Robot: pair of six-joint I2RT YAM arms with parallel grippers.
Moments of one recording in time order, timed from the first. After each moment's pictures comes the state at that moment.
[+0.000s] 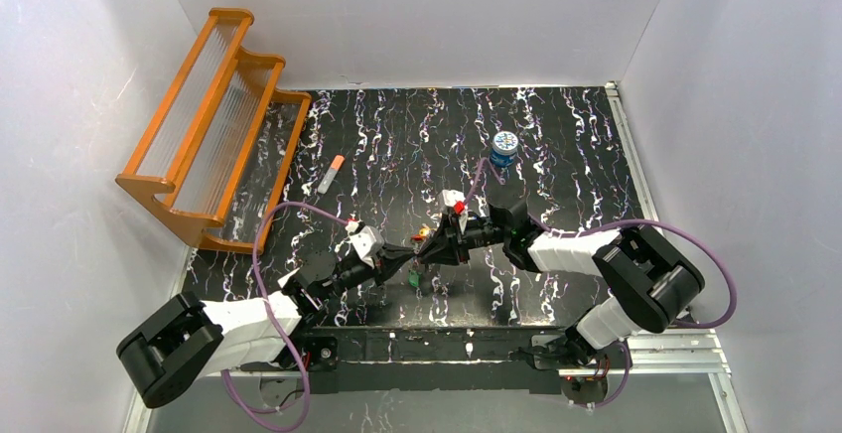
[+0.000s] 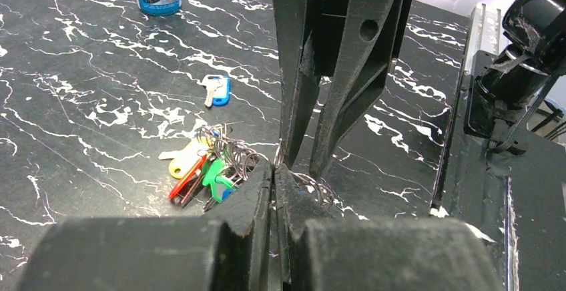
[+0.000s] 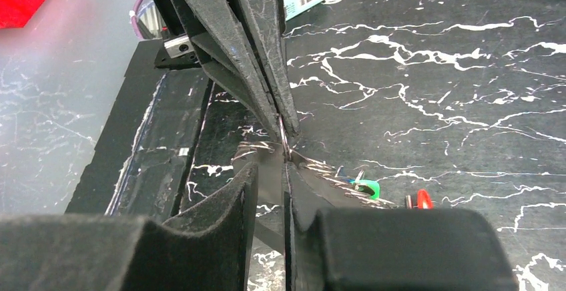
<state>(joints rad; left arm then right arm) -0.83 1.03 0.05 0.97 0.26 -0.11 0.74 1.50 0.53 0.71 -1.01 -0.02</state>
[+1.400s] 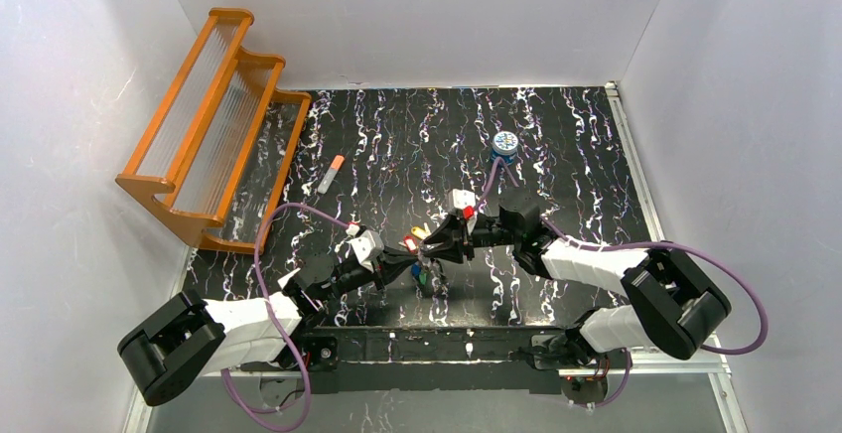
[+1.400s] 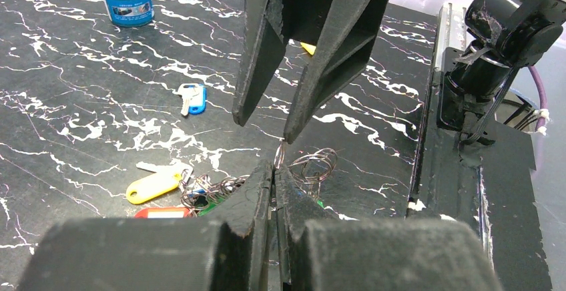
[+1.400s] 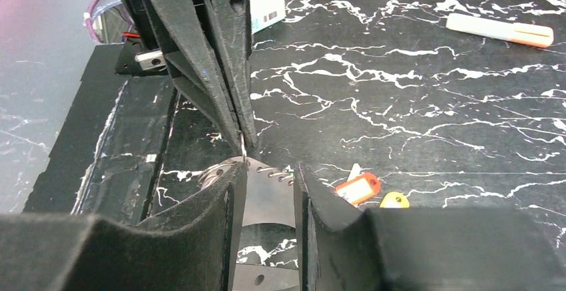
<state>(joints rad) -0.83 1.05 0.04 1.03 0.31 -0.11 0.74 1.34 0.49 0.65 -0.88 -0.12</state>
